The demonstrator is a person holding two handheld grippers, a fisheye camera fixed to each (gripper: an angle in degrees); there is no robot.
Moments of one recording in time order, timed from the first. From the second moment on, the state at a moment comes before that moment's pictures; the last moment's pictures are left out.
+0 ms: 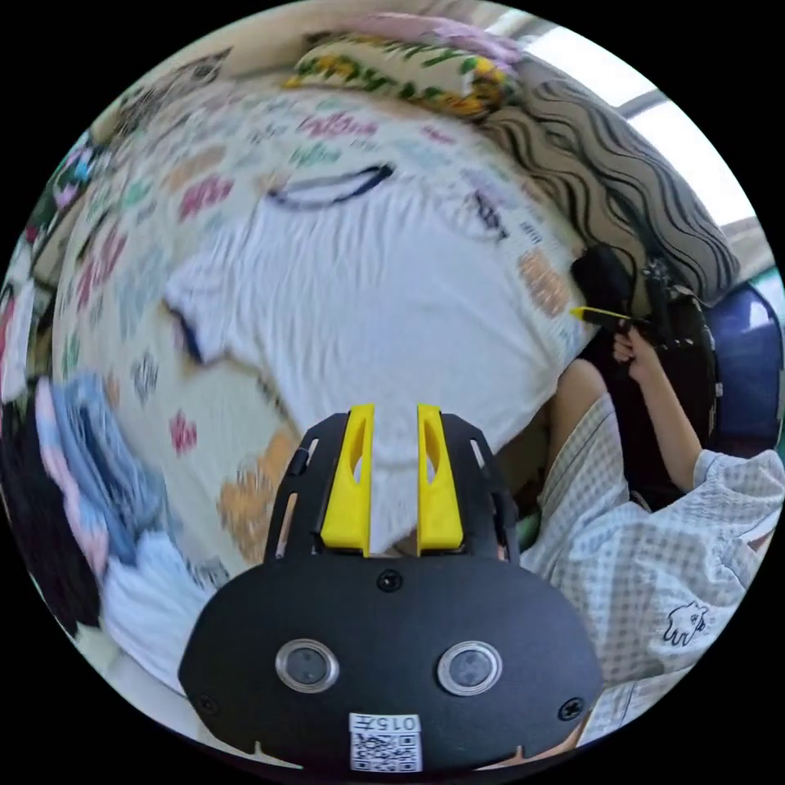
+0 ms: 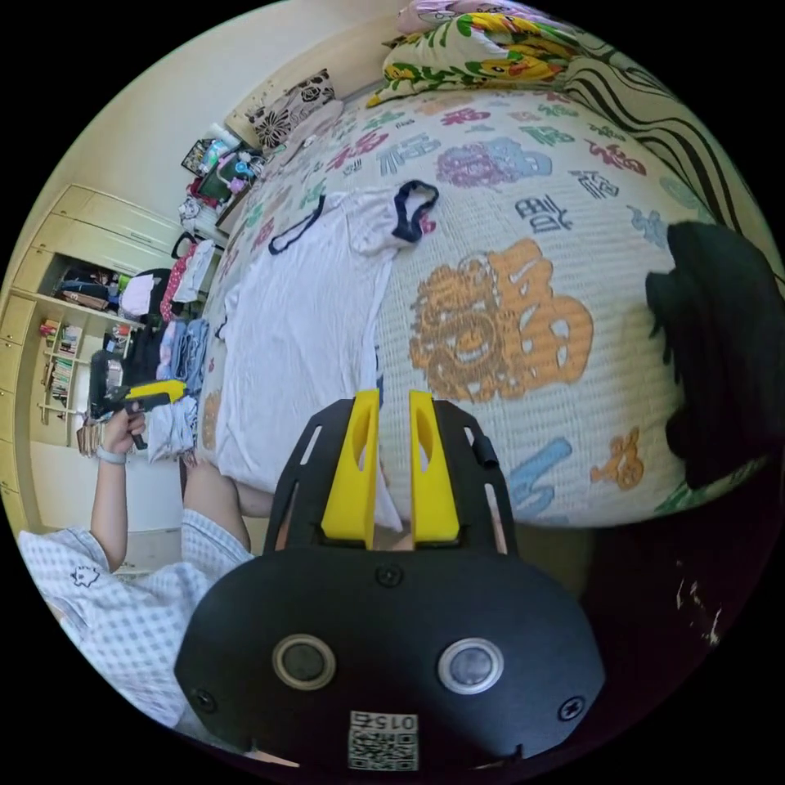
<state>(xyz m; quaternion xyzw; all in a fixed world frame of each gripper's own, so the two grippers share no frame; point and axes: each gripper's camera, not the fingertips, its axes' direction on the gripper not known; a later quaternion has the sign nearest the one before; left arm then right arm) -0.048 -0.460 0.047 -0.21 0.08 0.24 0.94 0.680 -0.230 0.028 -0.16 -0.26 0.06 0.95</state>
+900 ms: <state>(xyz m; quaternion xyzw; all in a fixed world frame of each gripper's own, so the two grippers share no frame) 0.152 -0.580 0.201 -0.07 0.11 0.40 0.91 0.622 -0.353 0.057 -0.03 -0.35 0.08 0.93</state>
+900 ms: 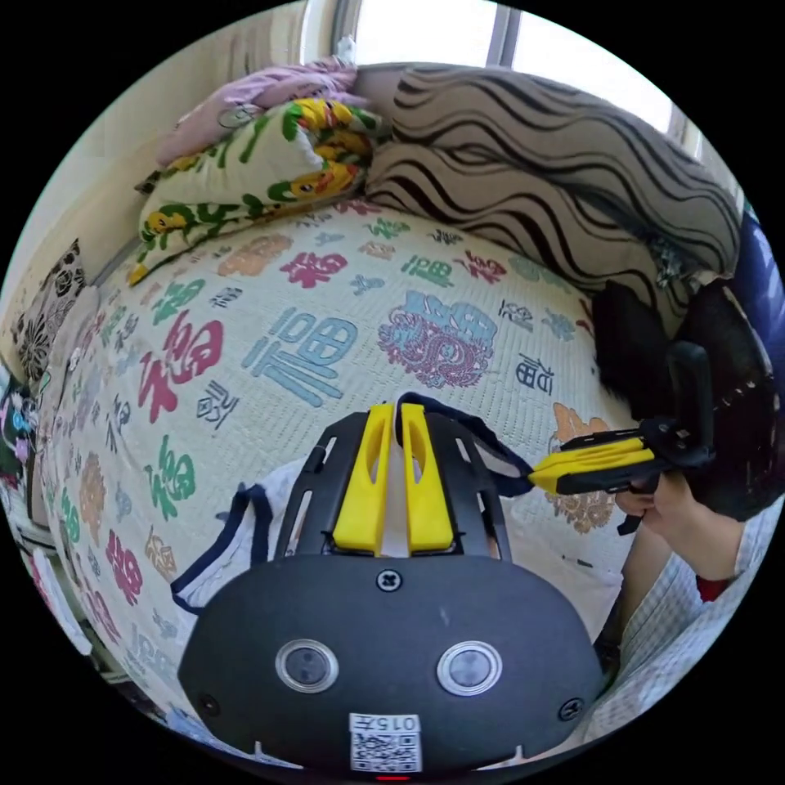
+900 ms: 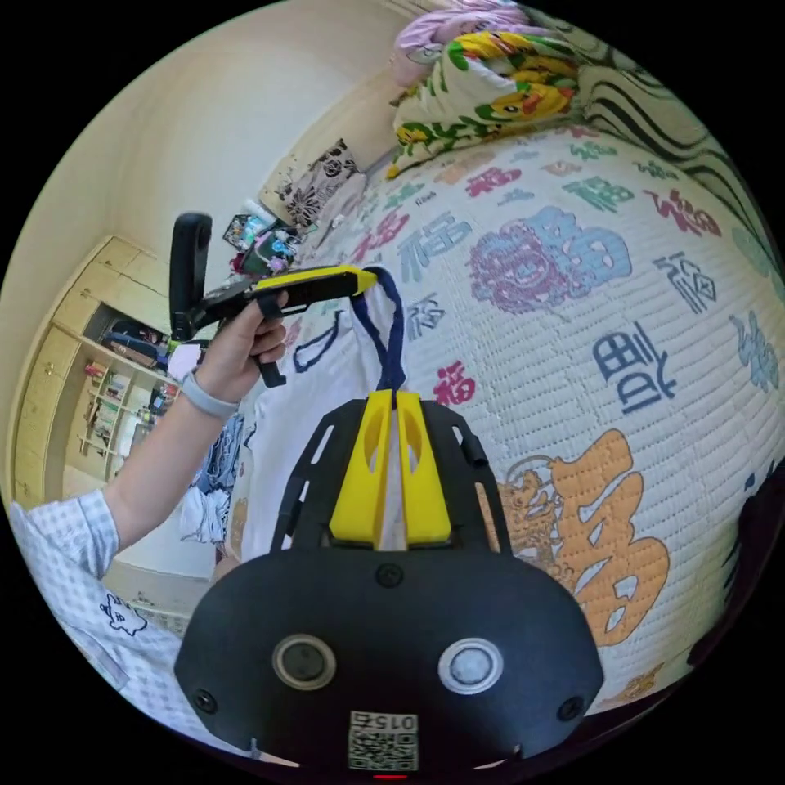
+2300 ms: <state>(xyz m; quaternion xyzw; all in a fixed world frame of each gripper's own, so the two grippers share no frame) -0.286 -0.361 0.085 0.06 0.03 0.01 1.00 0.242 -0.543 -0.041 -0.13 -0.33 -0.19 0.91</state>
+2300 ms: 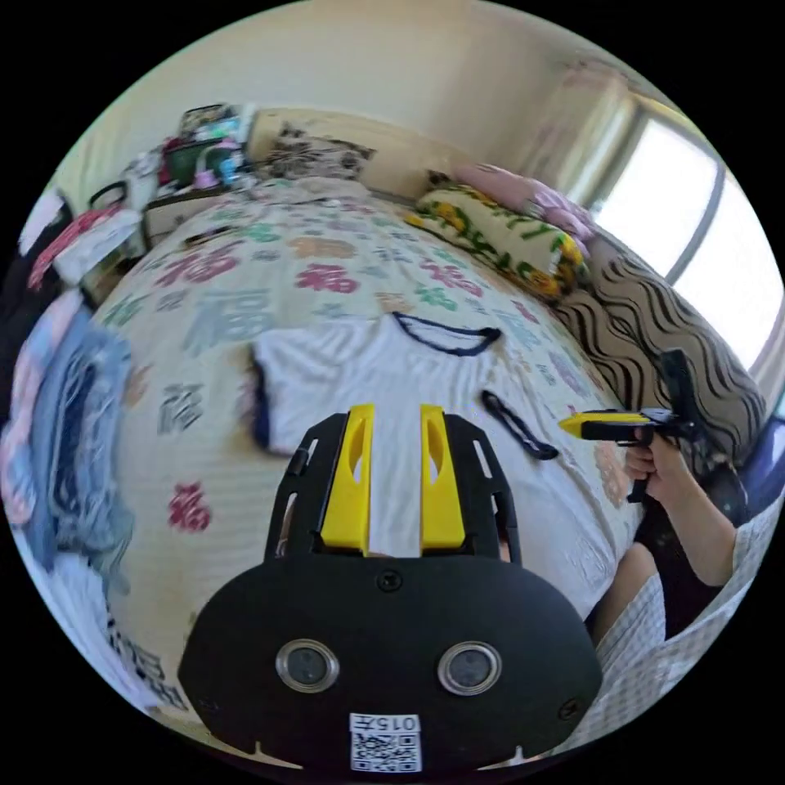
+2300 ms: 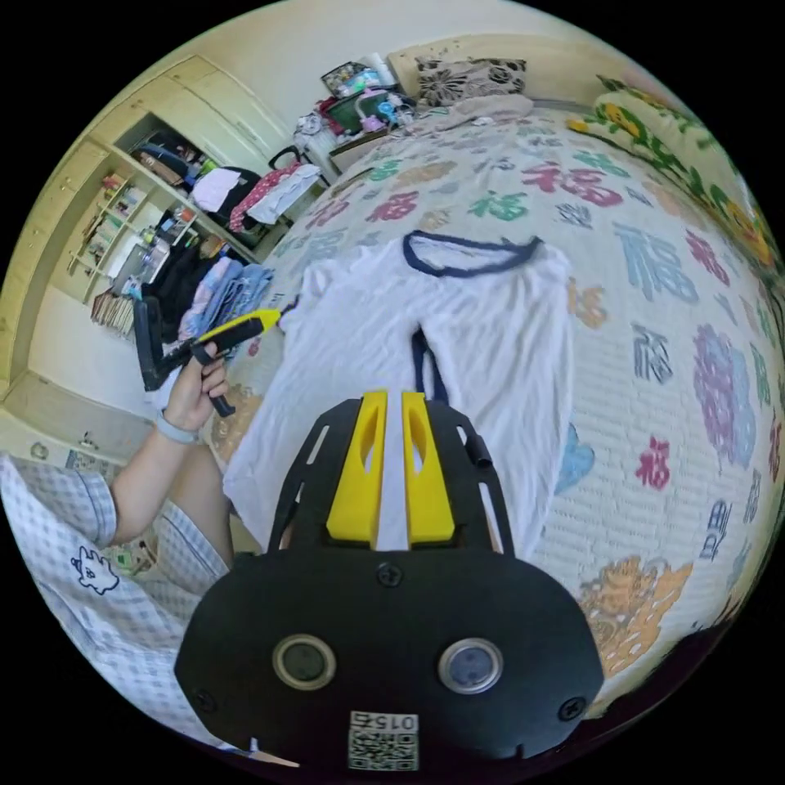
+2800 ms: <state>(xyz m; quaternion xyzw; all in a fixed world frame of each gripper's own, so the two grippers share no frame) -0.399 -0.329 0.120 0.04 0.07 -0.12 0.99 -0.110 -0.676 -0.012 -0.21 -0.21 -0.36 0.88</state>
